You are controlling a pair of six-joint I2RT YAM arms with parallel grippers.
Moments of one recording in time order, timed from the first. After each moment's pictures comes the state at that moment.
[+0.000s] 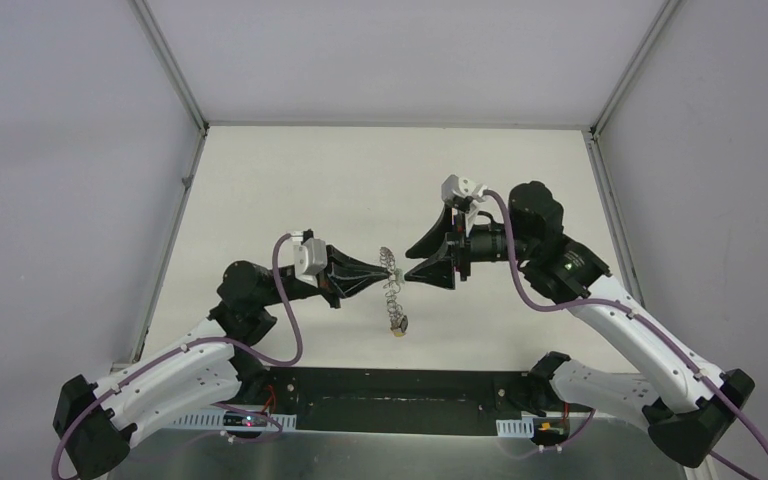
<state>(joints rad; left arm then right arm) -0.79 0.71 0.46 0.62 0.60 -0.10 0.72 1.00 1.04 -0.29 -0.83 0.10</state>
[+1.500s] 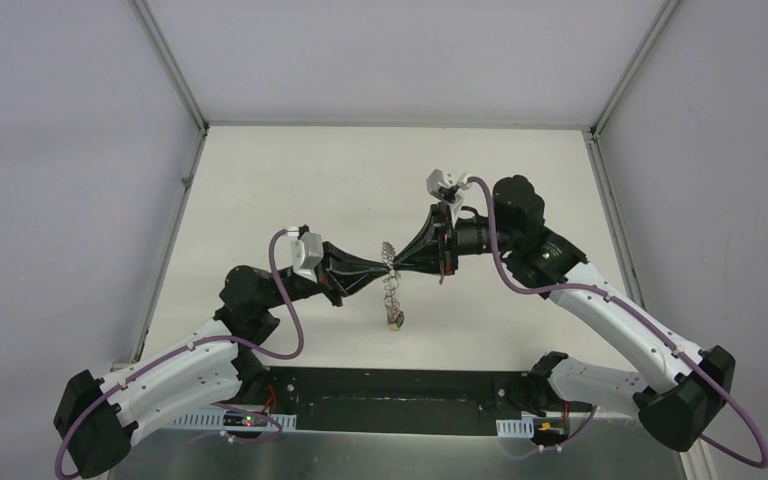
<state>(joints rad) -0.79 0.73 0.39 0.78 0.51 -0.22 0.72 1.08 1.02 -0.10 -0.93 0.23</state>
